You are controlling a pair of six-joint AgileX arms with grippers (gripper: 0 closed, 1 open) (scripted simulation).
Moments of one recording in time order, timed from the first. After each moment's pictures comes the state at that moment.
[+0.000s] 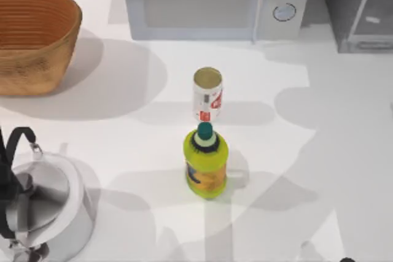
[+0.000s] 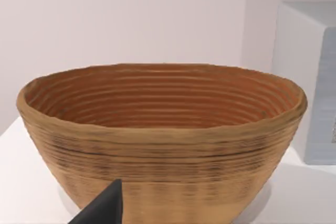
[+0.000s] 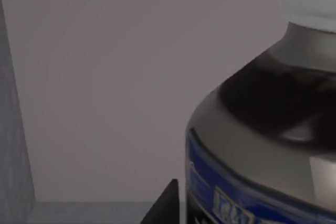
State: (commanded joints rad) left arm 0.00 0.00 0.00 0.00 0.00 0.00; right arm -0.23 2.14 1.33 0.81 -0.19 0.01
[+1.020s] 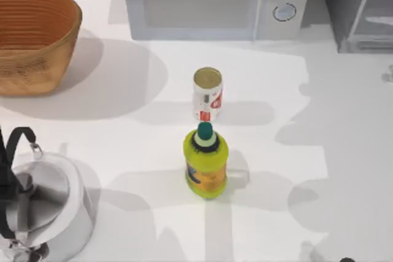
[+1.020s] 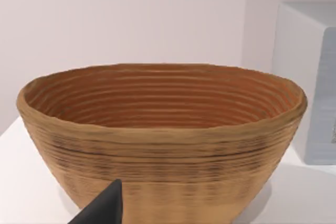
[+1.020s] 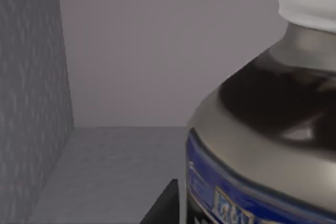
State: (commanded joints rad) left arm 0.00 0.00 0.00 0.00 0.00 0.00; right arm -0.31 1.73 0.72 1.01 -0.28 0.02
